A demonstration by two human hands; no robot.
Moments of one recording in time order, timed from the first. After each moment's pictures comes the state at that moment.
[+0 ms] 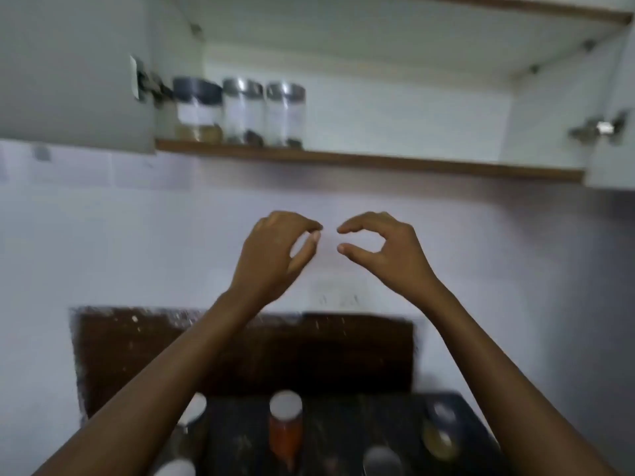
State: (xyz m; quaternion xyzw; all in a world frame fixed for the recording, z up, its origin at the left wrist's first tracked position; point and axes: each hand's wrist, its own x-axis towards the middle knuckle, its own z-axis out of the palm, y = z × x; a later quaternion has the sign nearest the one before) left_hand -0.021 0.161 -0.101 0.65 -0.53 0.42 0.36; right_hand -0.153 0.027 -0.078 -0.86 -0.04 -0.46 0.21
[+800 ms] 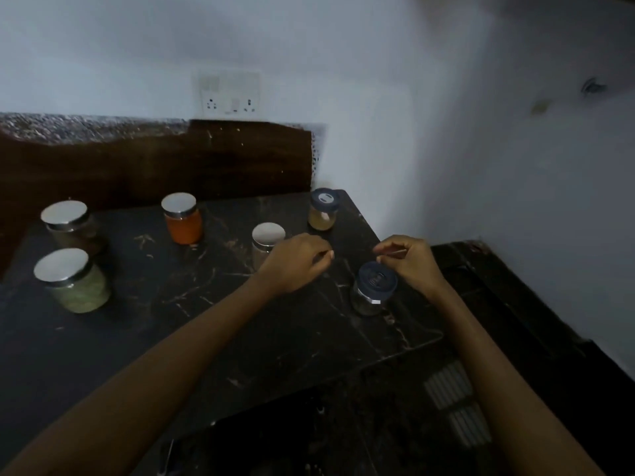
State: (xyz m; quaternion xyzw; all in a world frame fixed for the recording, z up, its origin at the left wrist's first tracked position) left_hand -0.241 0.086 -0.370 0.69 -0.66 -0.03 0.28; right_hand -0.432 -0.045 -0.352 -0.83 0.36 -0.23 0.36
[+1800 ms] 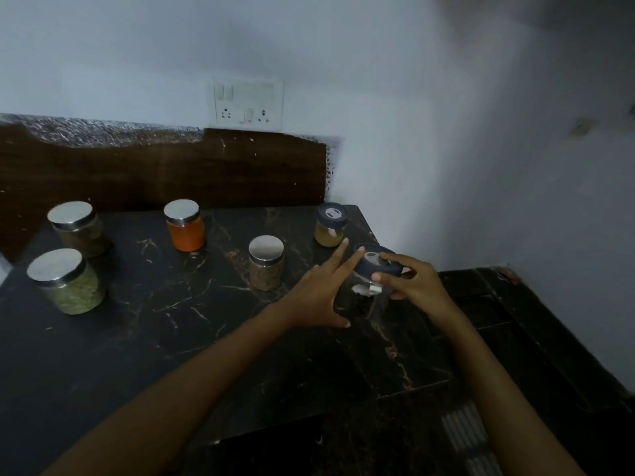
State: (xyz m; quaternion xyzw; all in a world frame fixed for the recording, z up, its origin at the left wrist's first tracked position) left_hand -0.282 0.036 -0.401 0.69 -0.67 -0.15 0.23; right_hand -0.439 -0.092 -0.373 -0.75 0.35 -0.21 0.52
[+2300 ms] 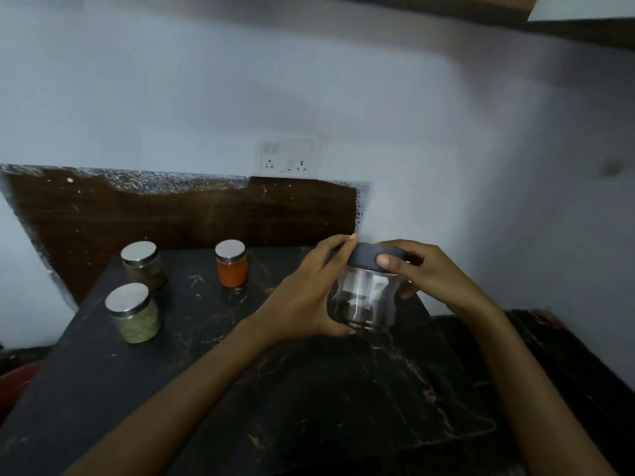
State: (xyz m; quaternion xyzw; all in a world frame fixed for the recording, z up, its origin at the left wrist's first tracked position) left_hand -0.240 0.134 -0.297 0.67 -0.66 0.00 0.33; right_hand -0.382 -0.022 -0.250 -0.84 0.20 -0.17 0.48
